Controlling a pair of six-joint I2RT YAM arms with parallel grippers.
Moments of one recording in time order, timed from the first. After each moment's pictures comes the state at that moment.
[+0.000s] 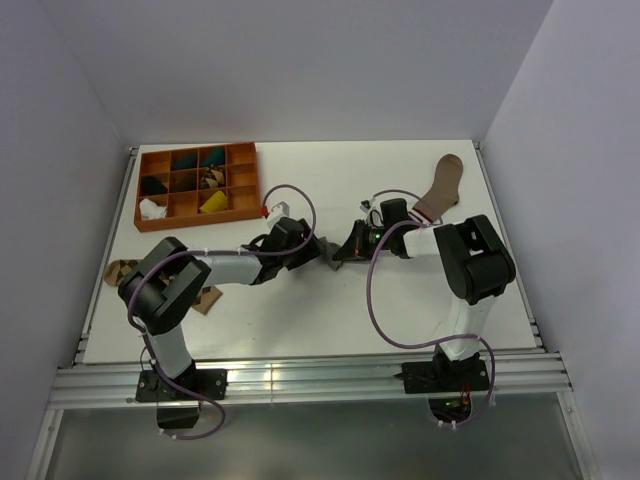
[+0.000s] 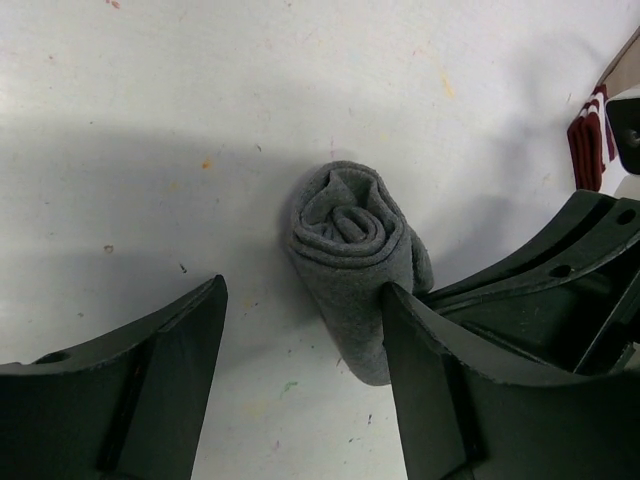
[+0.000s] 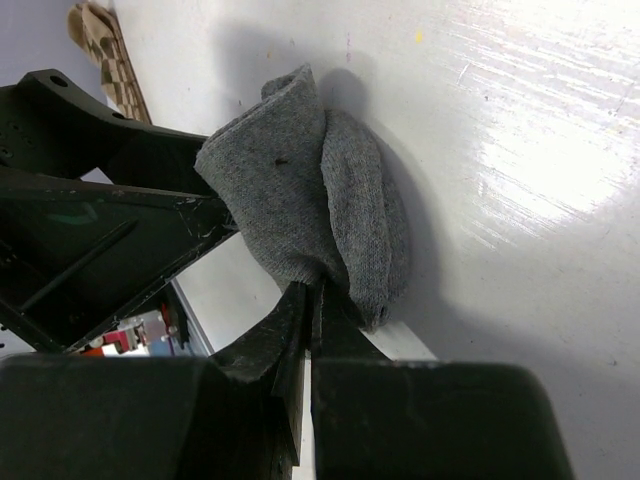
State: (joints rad) left arm -0.74 1.78 0.87 0.25 -0.17 -1.04; right arm 0.28 1.86 0.82 0.21 -0.78 0.60
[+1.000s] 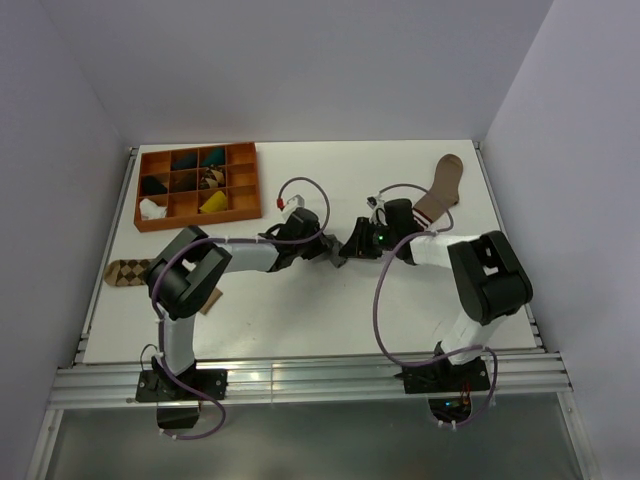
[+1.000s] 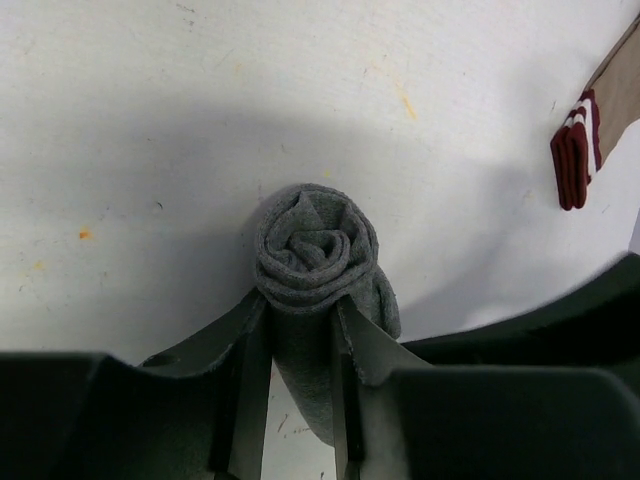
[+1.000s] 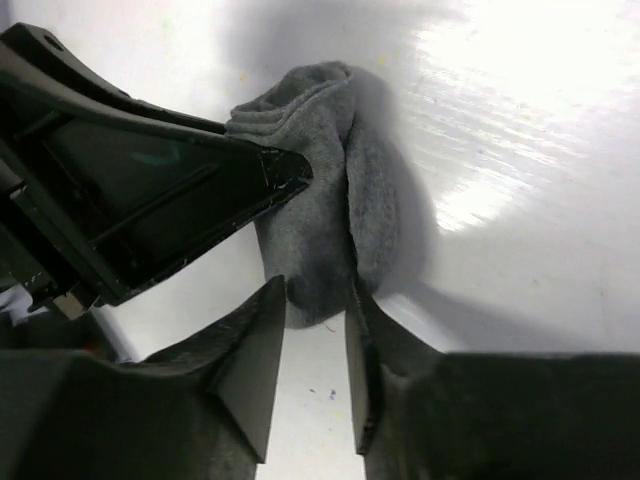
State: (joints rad) left arm -0.75 1.95 1.06 0.21 -0.12 -1.06; right arm 0.29 1.73 0.77 0.19 -0.62 0.53
